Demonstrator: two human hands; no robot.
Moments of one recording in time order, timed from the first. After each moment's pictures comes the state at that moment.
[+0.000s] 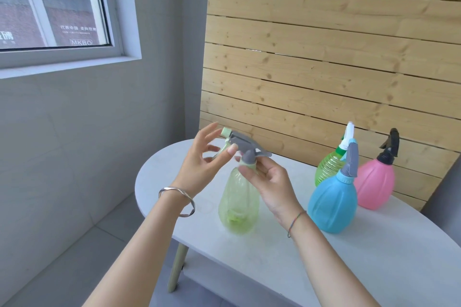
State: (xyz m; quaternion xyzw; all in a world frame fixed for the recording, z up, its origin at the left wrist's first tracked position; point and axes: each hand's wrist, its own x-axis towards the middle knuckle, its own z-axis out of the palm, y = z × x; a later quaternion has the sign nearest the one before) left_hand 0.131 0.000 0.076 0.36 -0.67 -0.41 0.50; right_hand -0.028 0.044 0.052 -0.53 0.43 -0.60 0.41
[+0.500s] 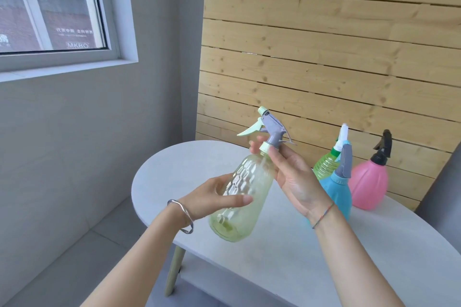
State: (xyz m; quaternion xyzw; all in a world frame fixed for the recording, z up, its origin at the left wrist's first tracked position) left_hand 0.125 0.018 0.056 0.29 -0.73 -0.57 0.24; right_hand -0.060 0.059 0.090 -0.50 0.37 -0.61 0.50
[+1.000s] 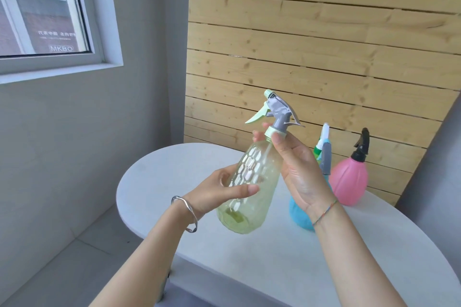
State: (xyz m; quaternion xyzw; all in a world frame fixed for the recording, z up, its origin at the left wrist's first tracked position) left_hand 0.091 0.031 0.076 0.23 -0.71 -0.60 0.29; right_hand -0.070 0.085 0.120 -0.50 0.39 -0.66 0.41
